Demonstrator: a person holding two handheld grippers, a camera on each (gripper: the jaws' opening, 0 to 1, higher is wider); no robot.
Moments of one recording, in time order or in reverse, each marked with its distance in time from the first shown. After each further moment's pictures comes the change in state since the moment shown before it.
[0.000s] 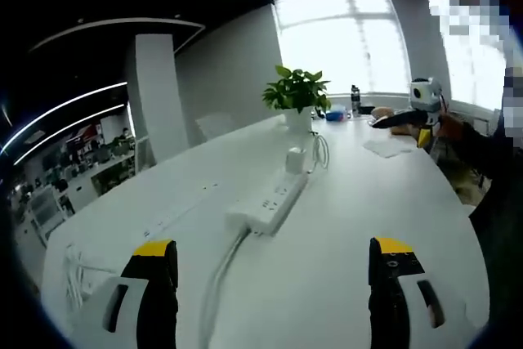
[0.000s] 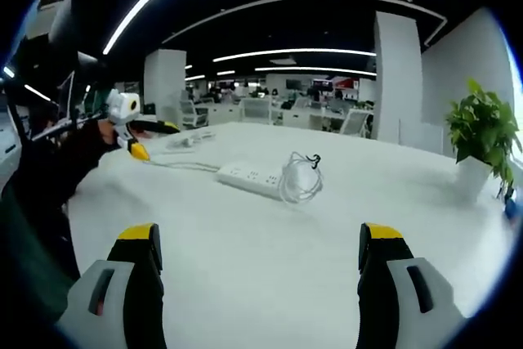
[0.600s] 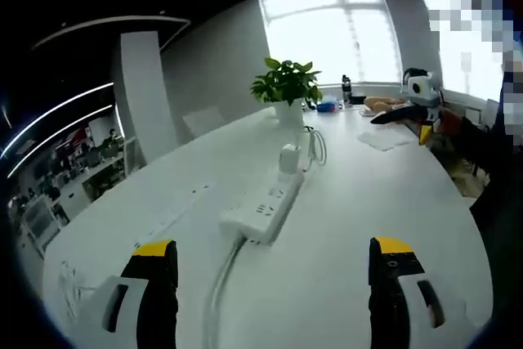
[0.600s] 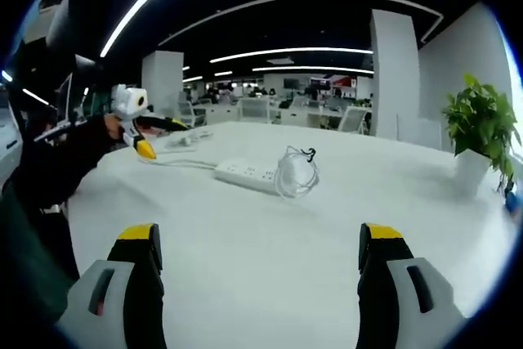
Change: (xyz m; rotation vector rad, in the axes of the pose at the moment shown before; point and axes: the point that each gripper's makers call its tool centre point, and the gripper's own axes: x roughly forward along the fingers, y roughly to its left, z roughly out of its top) left arm 0.026 0.000 0.007 0.039 0.049 -0.048; right arm -0.002 -0.003 -0.008 0.017 0.001 0.000
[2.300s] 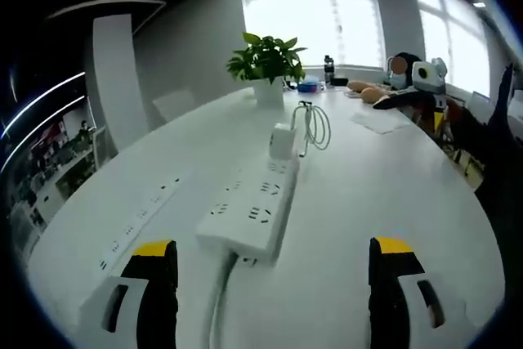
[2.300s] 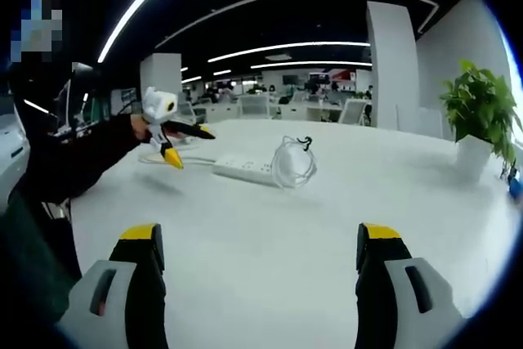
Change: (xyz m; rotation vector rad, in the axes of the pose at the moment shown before) left arm 0.073 0.002 -0.007 0.034 0.111 -0.139; right arm 0.000 -0.003 -0.013 0.043 0.017 0.011
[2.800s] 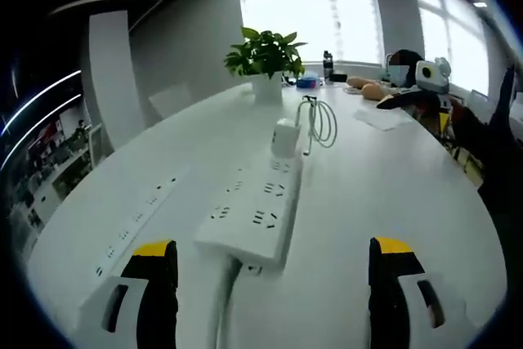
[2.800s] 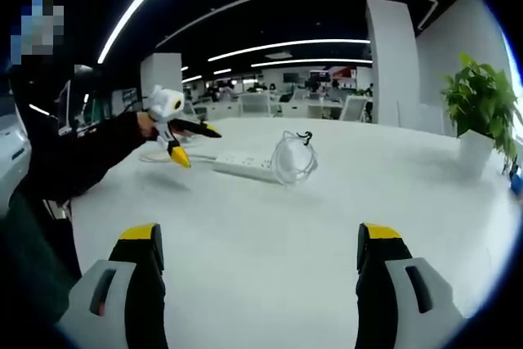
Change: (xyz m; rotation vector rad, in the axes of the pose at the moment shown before) left arm 0.016 0.007 0.004 0.001 0.018 -0.018; right arm 0.000 -0.001 -0.006 0.015 0.005 0.007
